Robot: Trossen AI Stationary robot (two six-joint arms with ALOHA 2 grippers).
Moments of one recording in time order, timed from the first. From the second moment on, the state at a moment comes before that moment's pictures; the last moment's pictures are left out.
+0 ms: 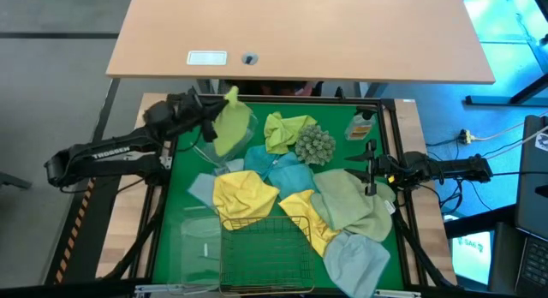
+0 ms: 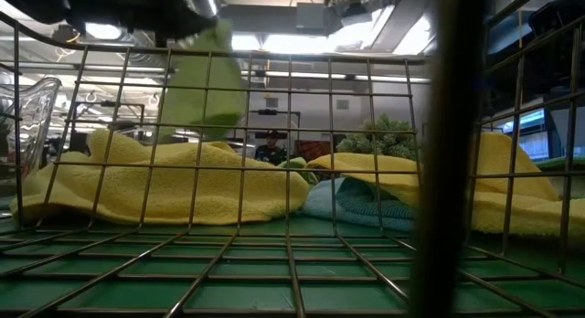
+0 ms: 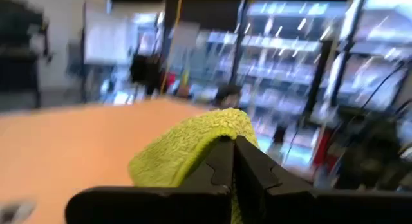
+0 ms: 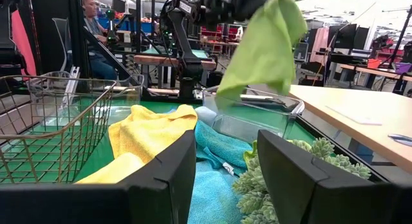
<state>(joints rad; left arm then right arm) 0.50 0.78 0.49 0.39 -0.08 -0.15 0.12 0.00 0.01 0.05 0.17 -0.11</state>
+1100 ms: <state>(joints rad) 0.52 0.82 0.49 -0.39 -0.08 -0.15 0.12 0.00 0.01 0.14 0.17 0.08</state>
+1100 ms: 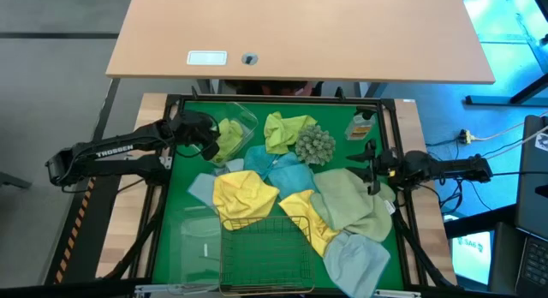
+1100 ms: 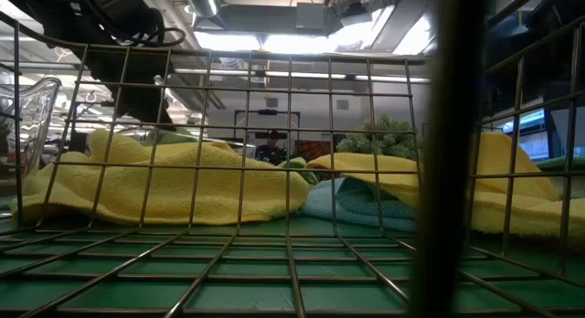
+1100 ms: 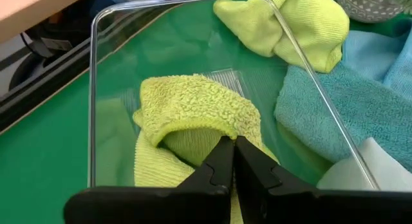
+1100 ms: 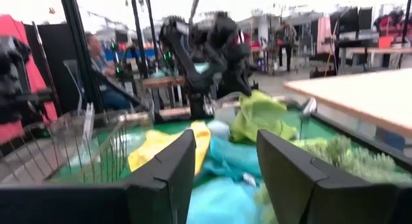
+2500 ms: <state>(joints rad) 0.52 0.82 0.49 -0.11 0.12 -0.21 0.12 0.91 0.72 -0.80 -0.26 0.50</state>
